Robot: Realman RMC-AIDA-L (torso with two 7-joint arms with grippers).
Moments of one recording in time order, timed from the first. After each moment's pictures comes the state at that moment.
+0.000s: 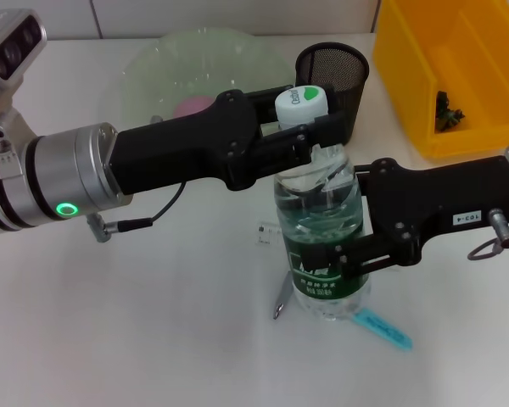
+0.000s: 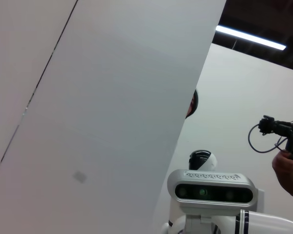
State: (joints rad) left arm -0.61 -2.07 1.25 0.42 1.20 1.72 -1.34; right arm 0.50 2.08 -1.04 -0.92 -1.78 -1.80 1.62
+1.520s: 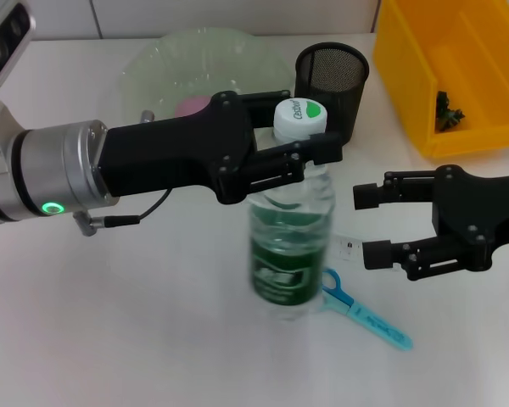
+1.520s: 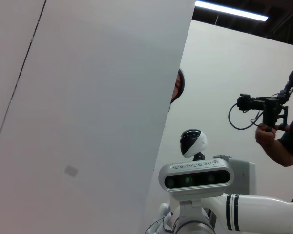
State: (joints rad) left arm -0.58 -2.06 1.24 0.53 1.27 1.74 -1.33; right arm 0.44 2.05 -0.89 -0.91 -1.80 -1.93 1.65
